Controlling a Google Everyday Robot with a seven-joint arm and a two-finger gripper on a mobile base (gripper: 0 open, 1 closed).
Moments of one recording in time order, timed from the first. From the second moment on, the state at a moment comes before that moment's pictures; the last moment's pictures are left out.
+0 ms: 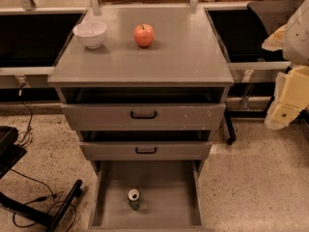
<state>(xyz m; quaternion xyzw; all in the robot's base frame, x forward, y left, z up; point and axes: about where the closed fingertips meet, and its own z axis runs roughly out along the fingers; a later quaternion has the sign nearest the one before) 0.438 -0.217 0.977 -0.60 0.78 -0.03 0.16</state>
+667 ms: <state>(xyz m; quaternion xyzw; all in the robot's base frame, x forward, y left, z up) 0.438 -0.215 0.970 -0.60 0.78 -0.02 0.17</state>
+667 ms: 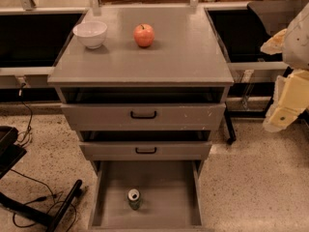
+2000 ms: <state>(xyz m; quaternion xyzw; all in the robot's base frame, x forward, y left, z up) 0.424 -0.198 0.731 -0.51 0.74 0.23 0.38</state>
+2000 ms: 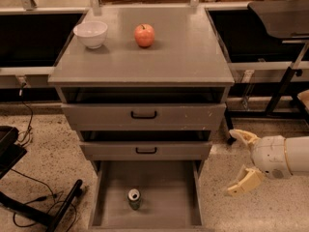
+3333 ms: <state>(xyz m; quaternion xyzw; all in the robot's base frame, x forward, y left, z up) 0.465 -0.135 0.615 -0.48 0.69 0.28 0.46</state>
